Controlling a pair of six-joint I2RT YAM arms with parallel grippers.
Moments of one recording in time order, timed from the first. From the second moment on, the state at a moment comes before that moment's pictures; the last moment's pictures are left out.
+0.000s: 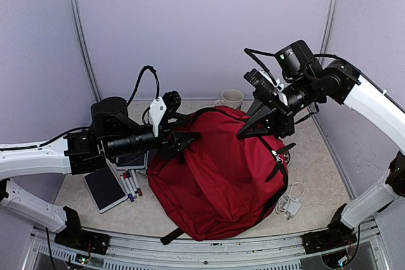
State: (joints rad) left arm -1.03 1.21 0.89 0.20 0.07 0.18; right arm 0.79 1.43 1.64 -0.98 -1.03 -0.70
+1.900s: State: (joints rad) left arm -1.00 1.11 0.72 0.29 -0.16 0.08; right arm 0.53 0.84 0.81 -0.37 -0.77 -0.16
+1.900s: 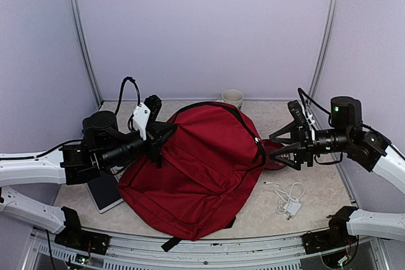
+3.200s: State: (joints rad) left arm -0.98 1.09 0.66 0.34 -0.16 0.05; right arm 0.58 1.14 0.48 0.29 -0.62 0.07
